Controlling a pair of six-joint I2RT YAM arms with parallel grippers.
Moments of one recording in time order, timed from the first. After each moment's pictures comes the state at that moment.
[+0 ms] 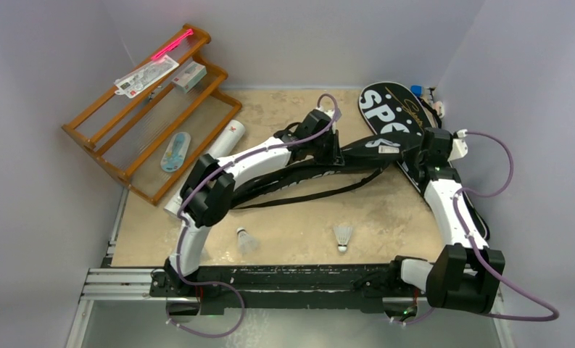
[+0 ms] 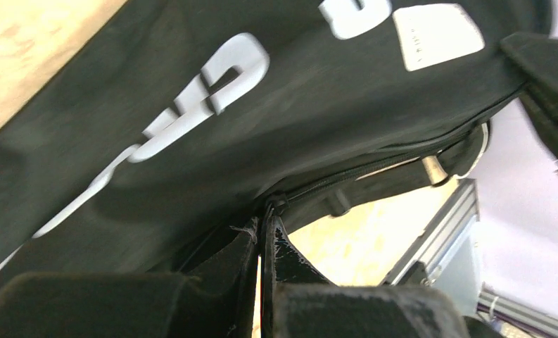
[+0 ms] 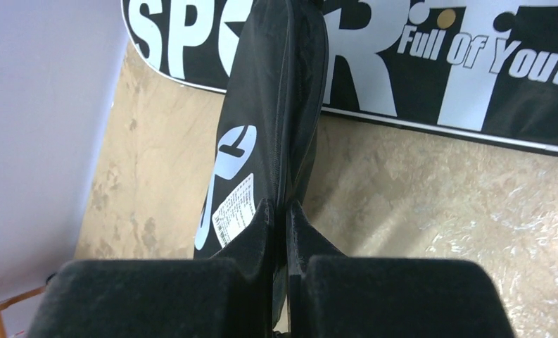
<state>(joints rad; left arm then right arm) -0.81 2.12 1.76 -0.29 0.23 -0.69 -0.14 1.18 0.85 -0.33 0.18 0.97</state>
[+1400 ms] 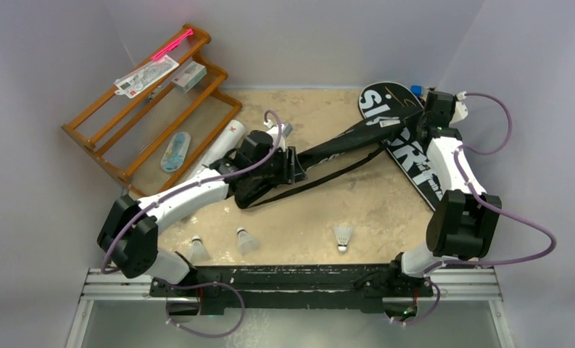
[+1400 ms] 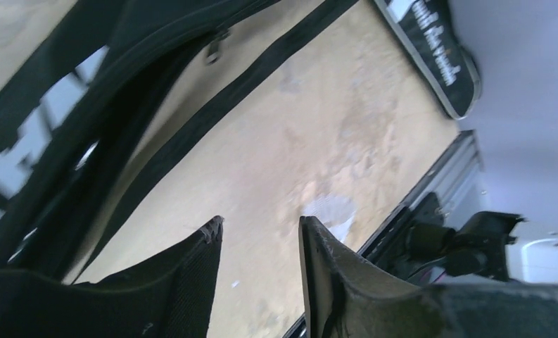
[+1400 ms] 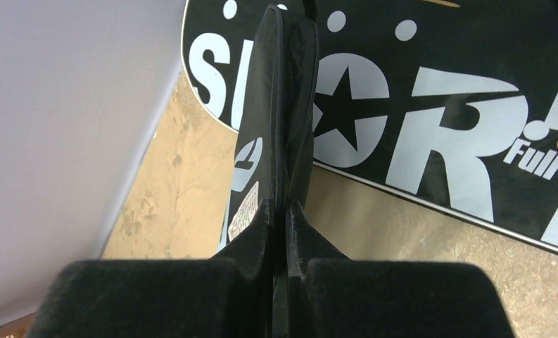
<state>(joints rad) -0.69 1.45 1.05 -0.20 0.25 -0.58 -0.15 1.55 1.24 -0.32 0.13 0.89</state>
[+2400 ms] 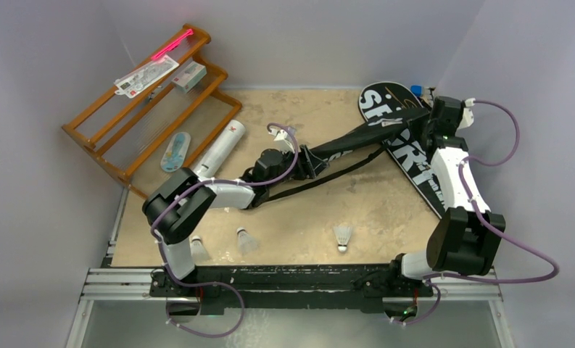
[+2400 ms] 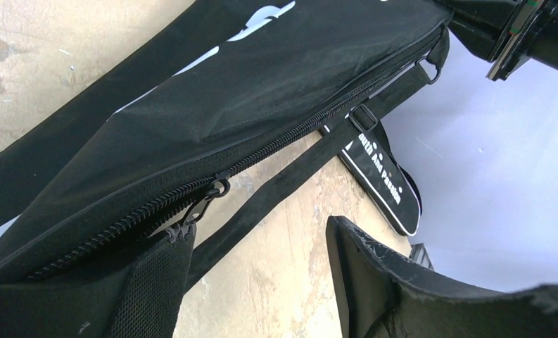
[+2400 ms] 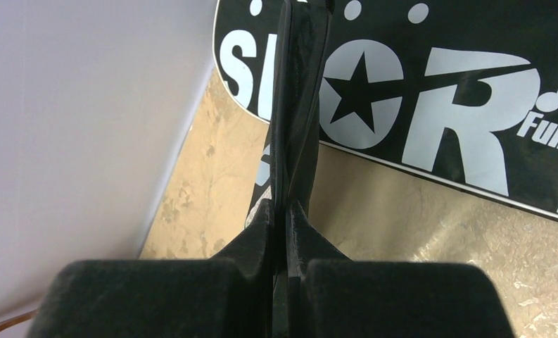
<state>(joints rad) -0.76 1.81 0.88 0.77 0.11 -0.81 -0.17 1.43 1.16 -0.31 0.08 0.97</state>
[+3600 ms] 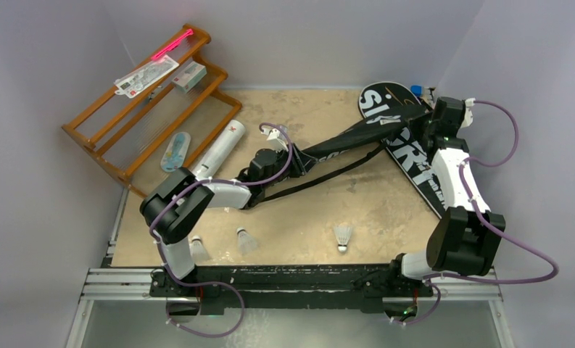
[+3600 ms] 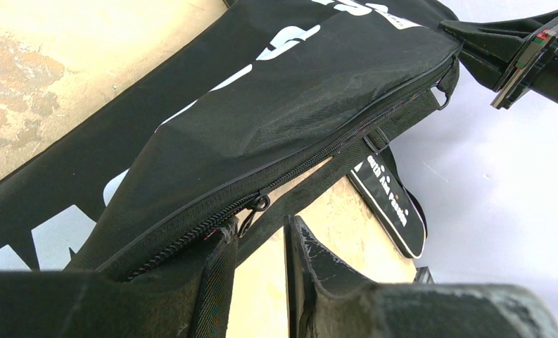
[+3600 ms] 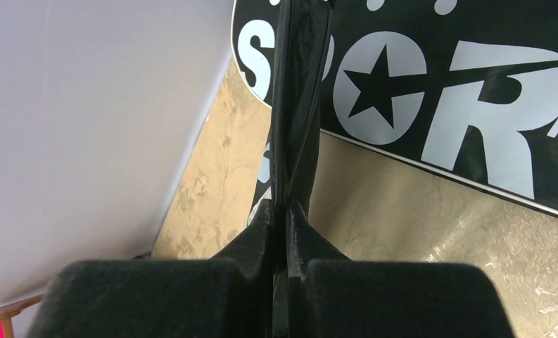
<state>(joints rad) -0.73 1.80 0.84 0.83 0.07 -0.82 -0.19 1.43 1.15 -0.27 0.00 0.98</state>
